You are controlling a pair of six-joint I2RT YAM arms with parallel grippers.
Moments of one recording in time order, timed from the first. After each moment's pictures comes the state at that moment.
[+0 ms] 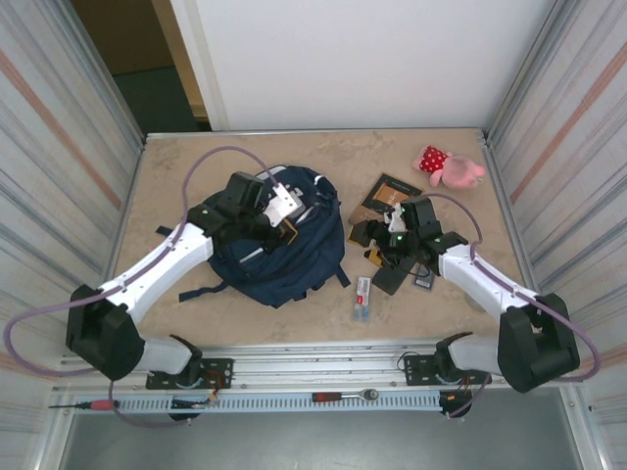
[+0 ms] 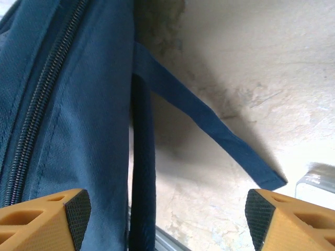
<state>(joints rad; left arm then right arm) -0.55 1.35 1.12 -0.61 0.40 0.33 0.37 1.24 0.74 -0.30 -0.59 0.93</state>
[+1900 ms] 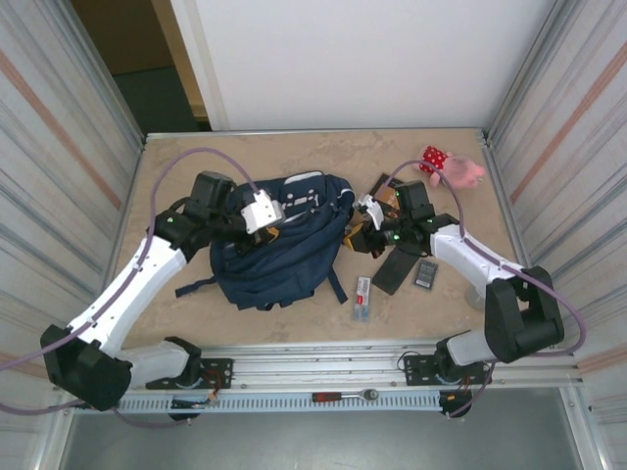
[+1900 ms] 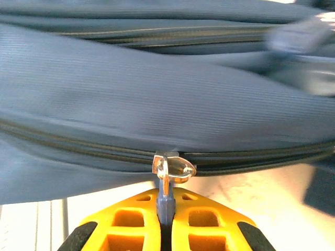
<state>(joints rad) -0.47 1.20 1.13 -0.72 0.41 0.65 0.36 1.40 0.88 -0.35 -0.86 -0.27</state>
